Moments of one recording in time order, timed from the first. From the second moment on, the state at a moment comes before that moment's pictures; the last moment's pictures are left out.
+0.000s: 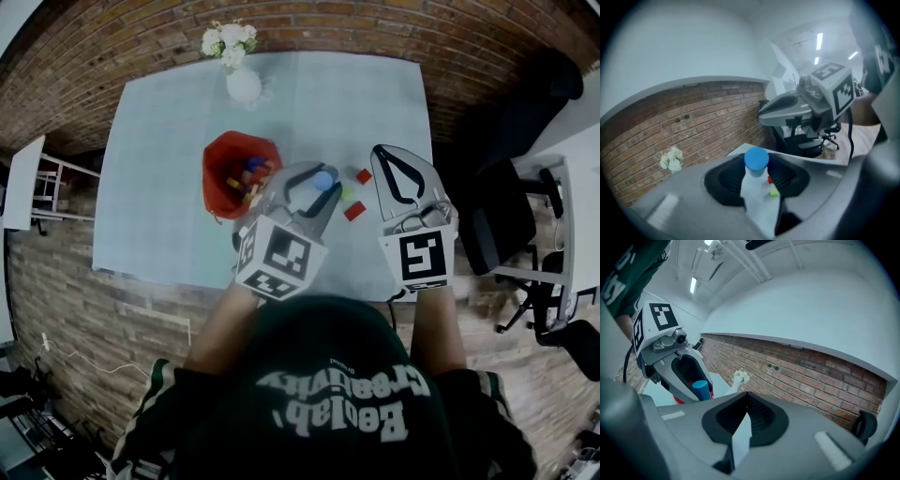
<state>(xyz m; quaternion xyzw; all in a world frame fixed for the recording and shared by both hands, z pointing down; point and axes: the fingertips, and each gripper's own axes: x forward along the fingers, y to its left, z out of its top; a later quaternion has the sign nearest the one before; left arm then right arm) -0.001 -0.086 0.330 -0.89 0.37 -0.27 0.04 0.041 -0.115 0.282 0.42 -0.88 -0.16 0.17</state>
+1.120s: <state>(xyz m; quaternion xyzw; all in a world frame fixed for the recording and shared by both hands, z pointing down) -0.120 -0.094 0.337 -0.84 0.46 -0.28 0.01 -0.085 -0.127 0.294 0.32 -0.92 -0.17 0.16</state>
